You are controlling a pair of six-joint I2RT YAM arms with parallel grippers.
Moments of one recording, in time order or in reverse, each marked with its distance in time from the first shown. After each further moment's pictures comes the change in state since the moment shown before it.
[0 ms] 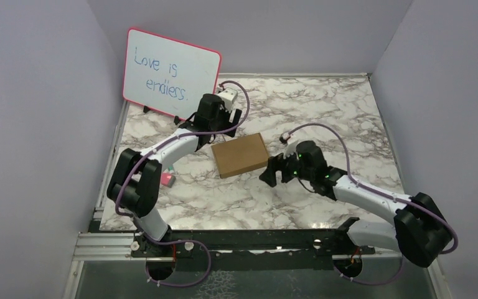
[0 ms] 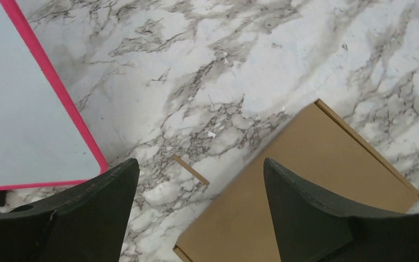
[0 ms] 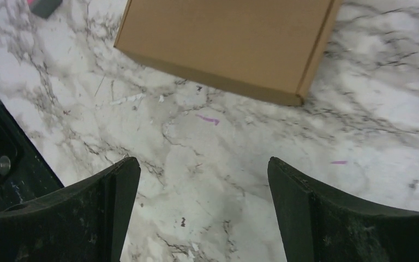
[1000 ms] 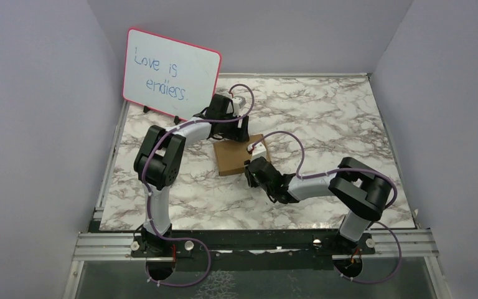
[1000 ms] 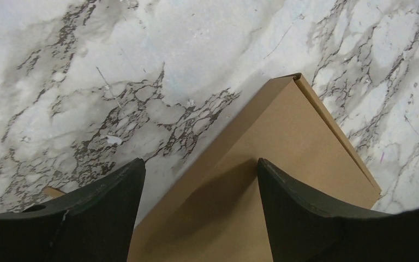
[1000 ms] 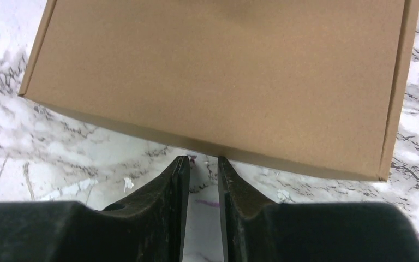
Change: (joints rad) left arm 0.073 0.394 0.266 -0.175 0.370 -0.190; right arm 0.414 0.562 0.157 0.311 0.671 0.101
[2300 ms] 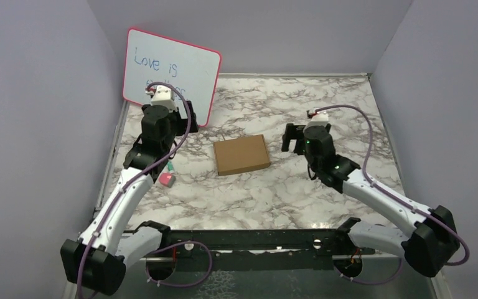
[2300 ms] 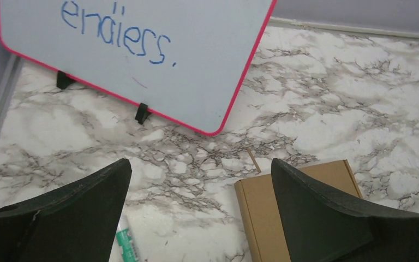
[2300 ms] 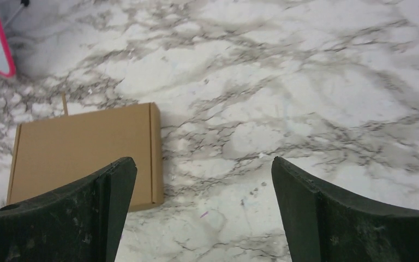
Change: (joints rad) left arm 0.139 -0.917 -0.366 -0.046 -0.538 -0.081; right arm -0.327 -0.561 0.035 -0.402 0.080 -0.054
